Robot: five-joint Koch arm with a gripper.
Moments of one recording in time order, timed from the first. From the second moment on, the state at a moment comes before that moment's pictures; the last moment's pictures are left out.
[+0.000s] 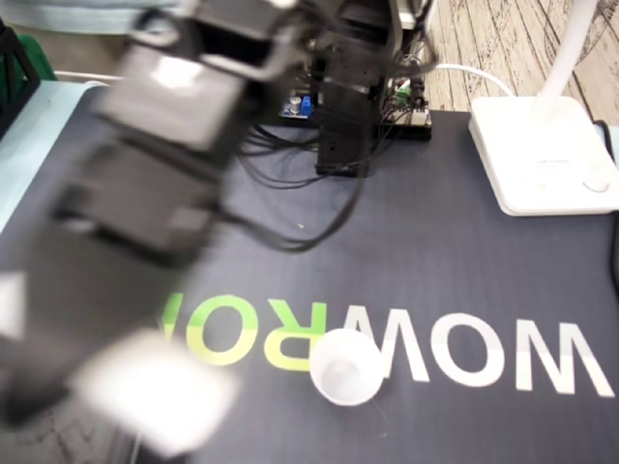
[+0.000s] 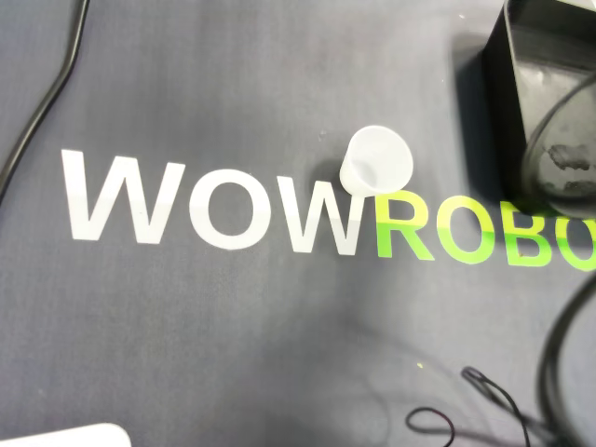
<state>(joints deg) 23.6 88.8 92.7 13.7 -10.9</state>
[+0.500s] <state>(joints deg) 34.1 66.2 76.2 13.4 33.5</state>
